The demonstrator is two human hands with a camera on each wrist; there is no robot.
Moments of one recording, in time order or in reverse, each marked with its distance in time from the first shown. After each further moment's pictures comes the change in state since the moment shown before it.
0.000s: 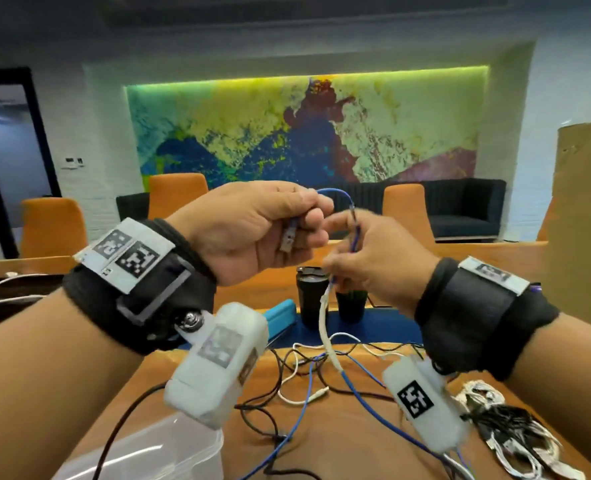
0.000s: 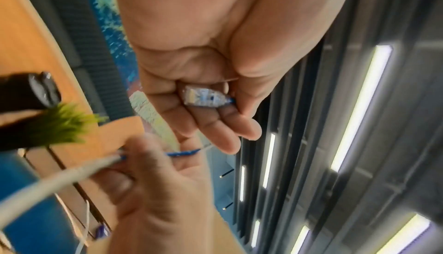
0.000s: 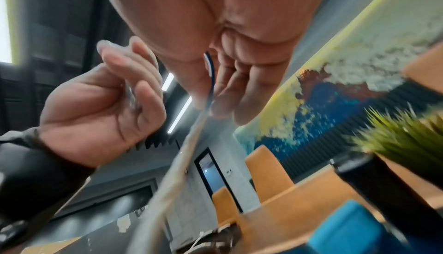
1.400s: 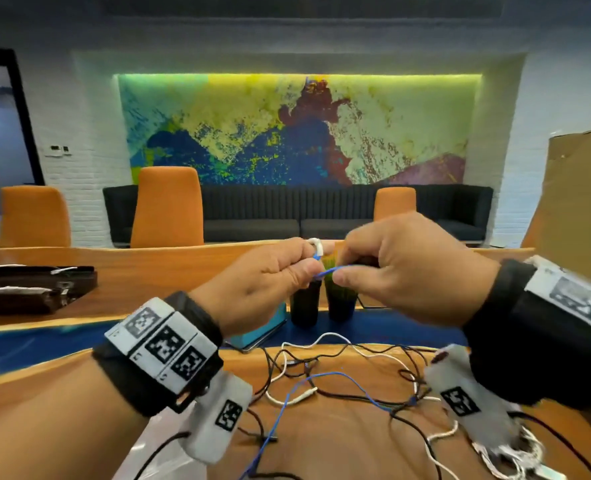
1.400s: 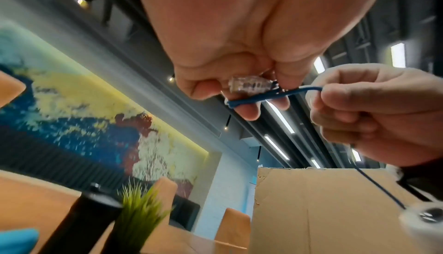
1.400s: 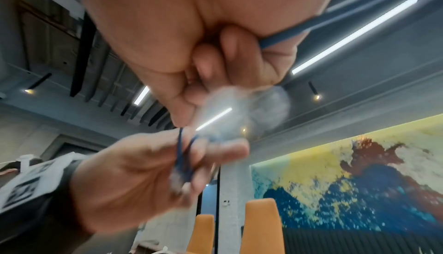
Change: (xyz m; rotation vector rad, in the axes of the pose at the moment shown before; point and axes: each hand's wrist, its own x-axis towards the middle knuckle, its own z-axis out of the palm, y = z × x) left_hand 0.002 -0.077 -0.013 0.721 -0.012 0.341; right_hand -0.025 -0.031 -0.030 -0.828 -0.134 -0.339
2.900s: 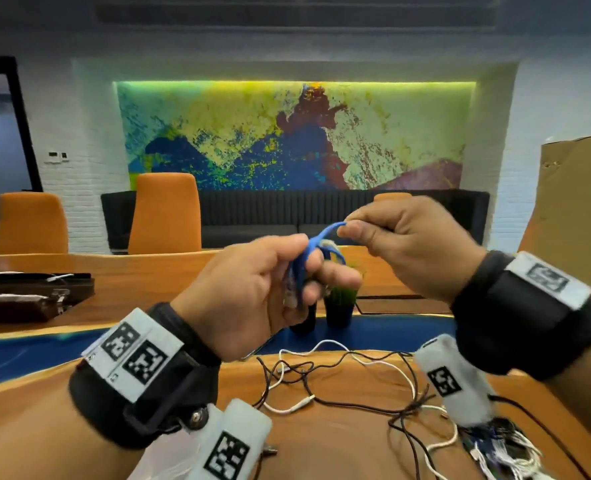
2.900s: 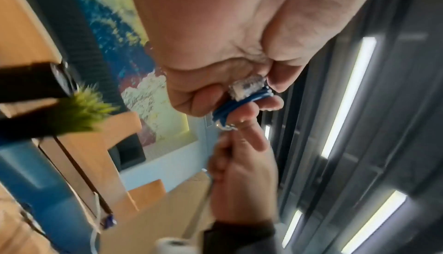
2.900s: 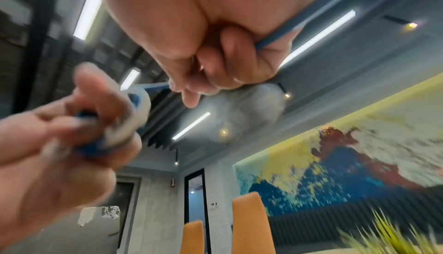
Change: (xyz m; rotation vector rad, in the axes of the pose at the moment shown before) left_hand -0.007 0.047 0.004 -0.976 -0.013 -0.335; right_hand 0.014 0.035 0.003 0.283 0.236 -0.002
